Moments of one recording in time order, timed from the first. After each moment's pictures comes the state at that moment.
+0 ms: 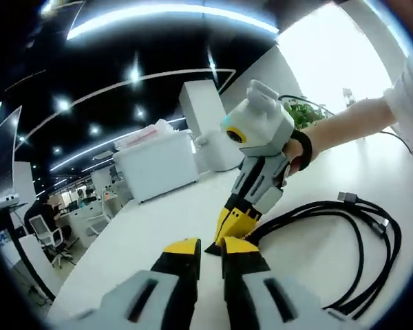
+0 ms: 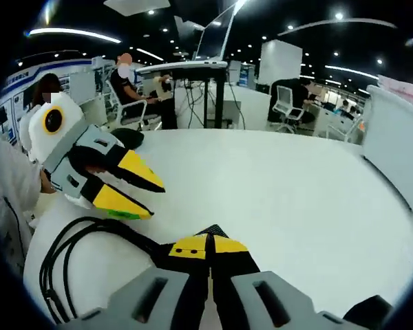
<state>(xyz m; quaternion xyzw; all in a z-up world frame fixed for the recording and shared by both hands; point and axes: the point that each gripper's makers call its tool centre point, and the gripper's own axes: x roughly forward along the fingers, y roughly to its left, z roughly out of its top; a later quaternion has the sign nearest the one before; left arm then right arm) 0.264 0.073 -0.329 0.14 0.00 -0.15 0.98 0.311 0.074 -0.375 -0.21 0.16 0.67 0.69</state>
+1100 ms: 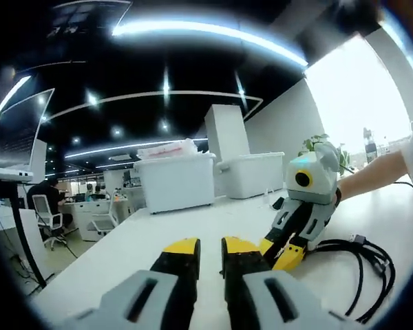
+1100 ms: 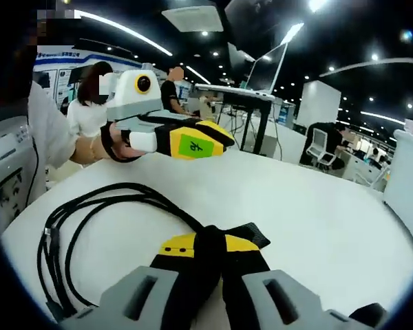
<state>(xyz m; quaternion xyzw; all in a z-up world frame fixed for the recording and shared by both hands) 0.262 0.094 -0.302 0.06 -0.06 -0.11 0.99 0.271 0.059 -0.380 -0.23 0.04 0.76 0.60</state>
